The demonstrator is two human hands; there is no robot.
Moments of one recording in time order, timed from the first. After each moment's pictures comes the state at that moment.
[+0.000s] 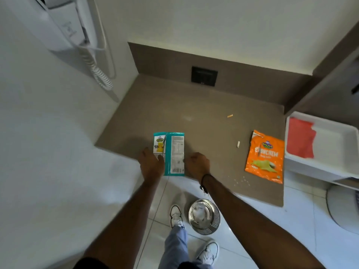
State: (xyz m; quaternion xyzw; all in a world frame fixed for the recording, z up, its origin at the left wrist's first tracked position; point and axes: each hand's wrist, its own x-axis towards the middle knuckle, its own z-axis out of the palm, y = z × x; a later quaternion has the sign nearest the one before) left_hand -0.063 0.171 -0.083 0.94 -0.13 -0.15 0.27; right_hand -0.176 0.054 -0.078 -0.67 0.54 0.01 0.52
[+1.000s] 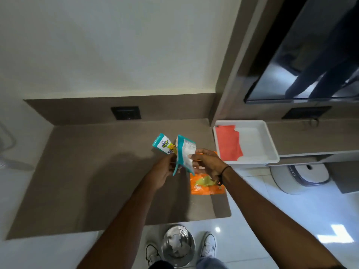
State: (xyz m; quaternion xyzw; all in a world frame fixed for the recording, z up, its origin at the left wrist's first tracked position) left_hand -0.163 -0.076 -0.027 0.61 -0.12 -0.63 0.46; right_hand -0.332 -0.157 -0.010 -0.37 0.55 -0.14 0.73
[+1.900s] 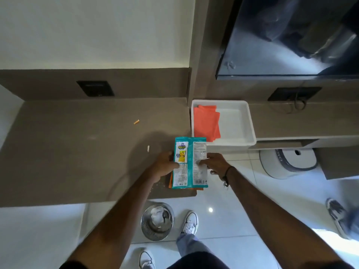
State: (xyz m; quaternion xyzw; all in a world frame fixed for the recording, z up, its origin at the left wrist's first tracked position) left_hand -0.294 -0.076 -0.065 0.74 -0.35 -0.53 0.22; right_hand -0.494 -0.159 -0.066 -0.48 0.63 -0.02 0.61
